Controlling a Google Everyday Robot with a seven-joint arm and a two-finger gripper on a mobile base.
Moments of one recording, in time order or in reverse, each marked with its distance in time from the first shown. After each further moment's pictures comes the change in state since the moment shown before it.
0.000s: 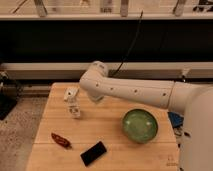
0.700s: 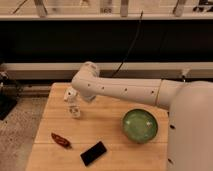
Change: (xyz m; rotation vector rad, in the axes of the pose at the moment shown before) arm -0.042 -0.034 0.013 0.025 -0.038 -0.103
